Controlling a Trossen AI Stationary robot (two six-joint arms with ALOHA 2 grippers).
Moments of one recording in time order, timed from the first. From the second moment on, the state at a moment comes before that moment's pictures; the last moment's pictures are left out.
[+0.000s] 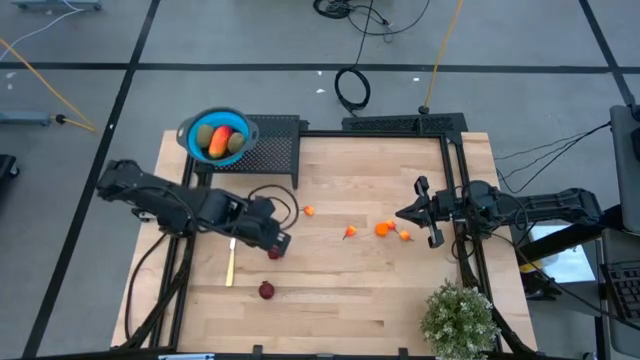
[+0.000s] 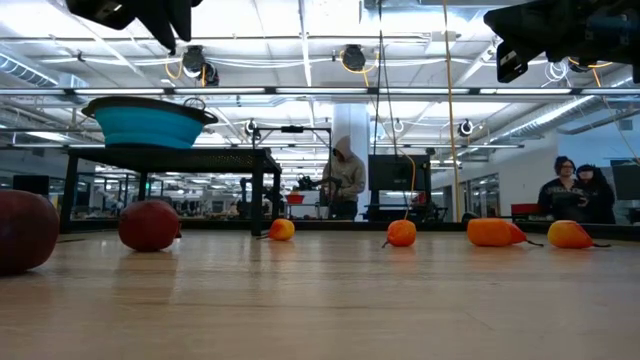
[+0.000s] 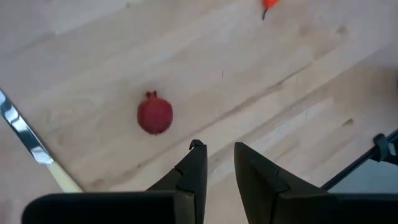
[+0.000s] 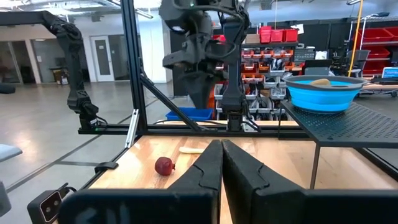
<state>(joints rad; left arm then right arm) -0.31 1.47 1.38 -1.09 -0.13 -1.42 0.03 0.43 0.21 0.34 -0.13 0.07</state>
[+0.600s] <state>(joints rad) -0.36 1.62 1.38 -1.00 -0.13 -1.47 0.03 0.43 0.21 0.28 -0.13 0.07</state>
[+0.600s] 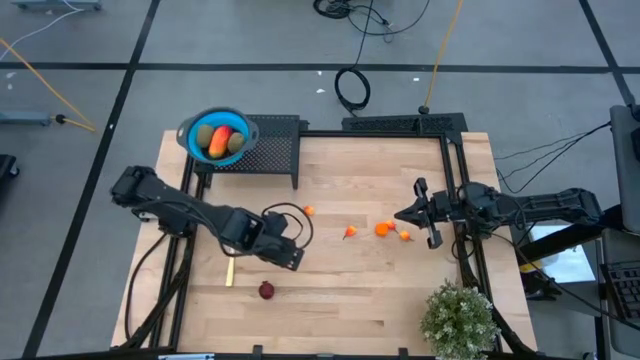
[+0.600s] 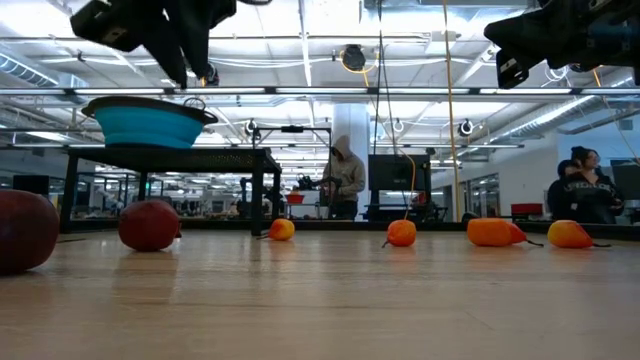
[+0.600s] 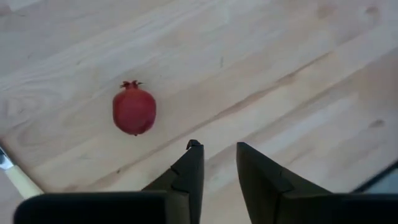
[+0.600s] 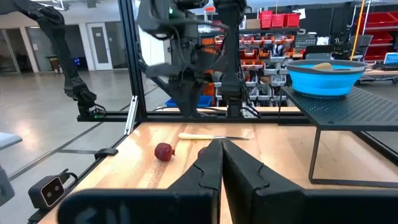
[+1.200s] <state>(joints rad) -0.36 1.80 1.38 -1.13 -0.13 -1.38 0.03 0.43 0.21 0.28 -0.13 0.07</state>
